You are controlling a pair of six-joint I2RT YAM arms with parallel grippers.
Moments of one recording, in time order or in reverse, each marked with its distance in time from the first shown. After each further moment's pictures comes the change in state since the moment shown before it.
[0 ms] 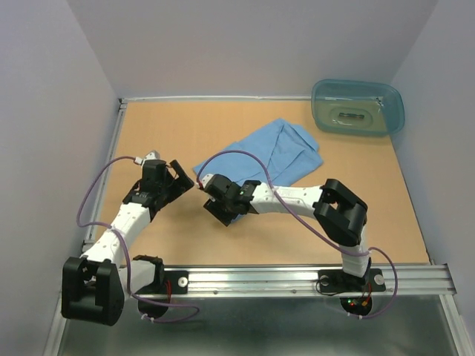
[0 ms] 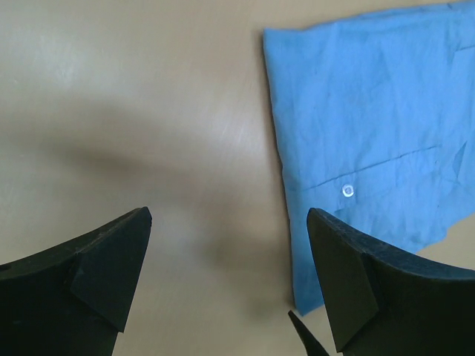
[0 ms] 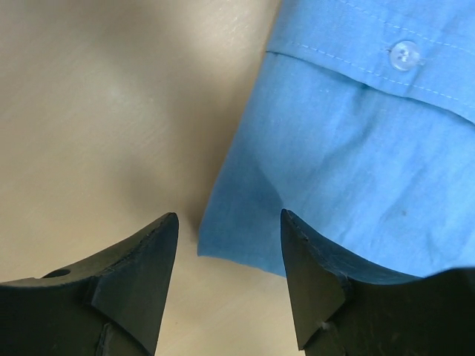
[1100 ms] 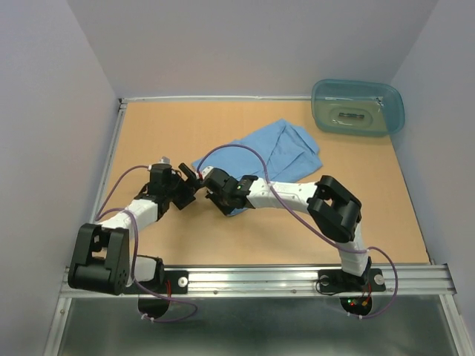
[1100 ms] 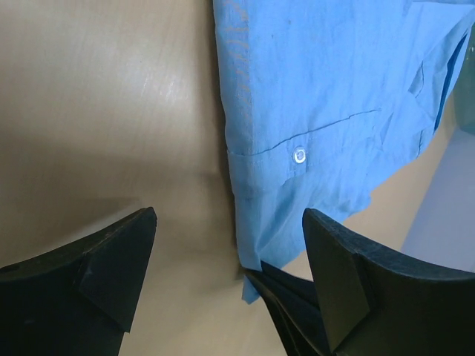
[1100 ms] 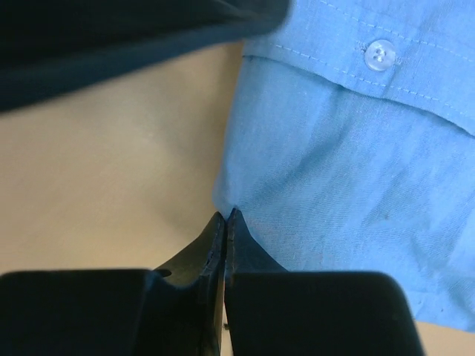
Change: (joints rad) left arm 0.000 0.172 -0.145 0.340 0.288 -0.223; right arm -0.024 0.077 0.071 0.013 -0.006 0.066
